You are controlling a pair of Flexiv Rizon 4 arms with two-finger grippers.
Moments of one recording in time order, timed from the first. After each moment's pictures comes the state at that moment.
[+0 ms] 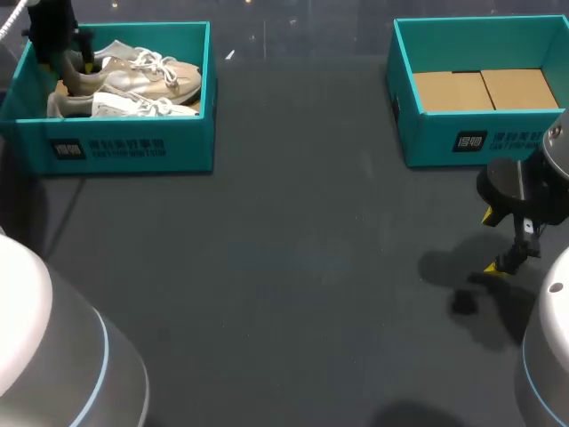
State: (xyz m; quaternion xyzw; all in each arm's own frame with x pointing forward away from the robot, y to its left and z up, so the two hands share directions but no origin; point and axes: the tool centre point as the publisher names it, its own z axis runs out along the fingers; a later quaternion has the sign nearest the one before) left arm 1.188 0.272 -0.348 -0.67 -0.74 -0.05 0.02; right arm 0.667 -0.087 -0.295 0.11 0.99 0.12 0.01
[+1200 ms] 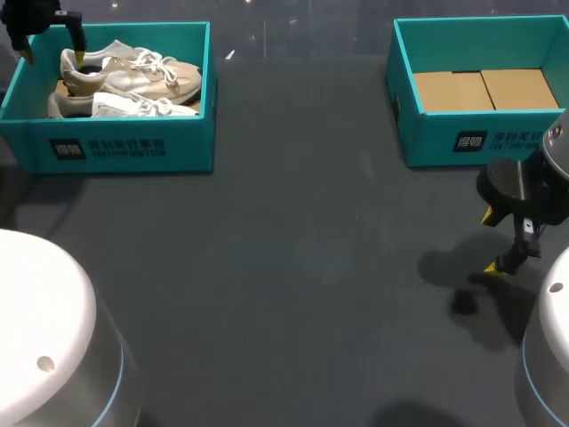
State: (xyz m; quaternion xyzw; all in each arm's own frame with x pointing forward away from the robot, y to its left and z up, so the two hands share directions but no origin) left arm 1.092 0.249 -0.261 -0.69 -0.72 -0.03 0.02; right arm 0.667 -0.087 -0.295 0.11 0.99 0.12 0.01
